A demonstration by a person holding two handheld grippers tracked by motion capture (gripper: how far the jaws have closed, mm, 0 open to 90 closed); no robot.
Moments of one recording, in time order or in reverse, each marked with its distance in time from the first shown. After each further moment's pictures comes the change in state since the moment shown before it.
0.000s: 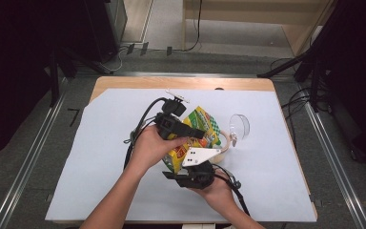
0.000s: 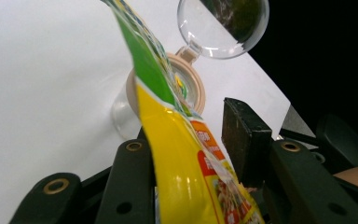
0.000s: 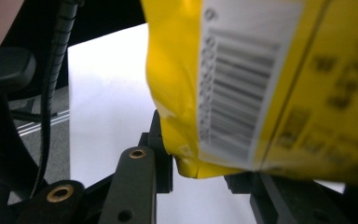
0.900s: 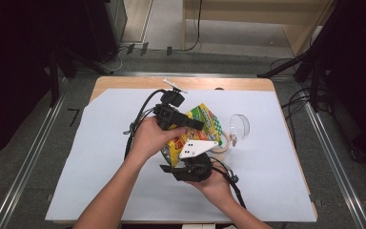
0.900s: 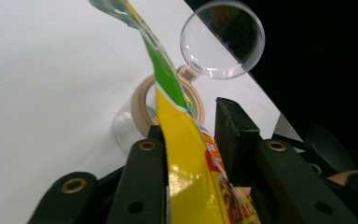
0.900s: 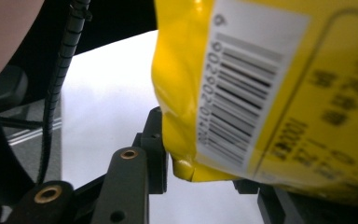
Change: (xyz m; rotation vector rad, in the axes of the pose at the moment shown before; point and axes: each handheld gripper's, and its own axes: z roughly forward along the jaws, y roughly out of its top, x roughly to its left) left arm 0.012 0.019 -0.007 -0.013 -0.038 -0.021; right arm -0.007 0.019 0.001 -0.003 -0.025 0.003
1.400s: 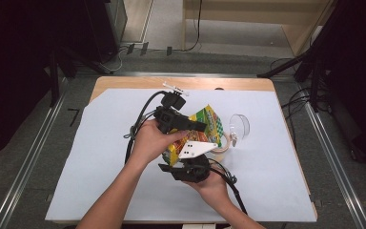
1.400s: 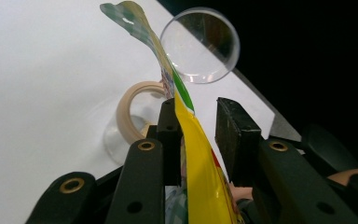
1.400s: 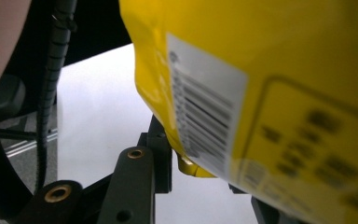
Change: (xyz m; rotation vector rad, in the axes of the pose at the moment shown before) left arm -0.013 -0.009 -0.004 -0.056 -0.028 0.075; right arm 0.002 -0.006 0.006 -0.038 -0.003 0.036
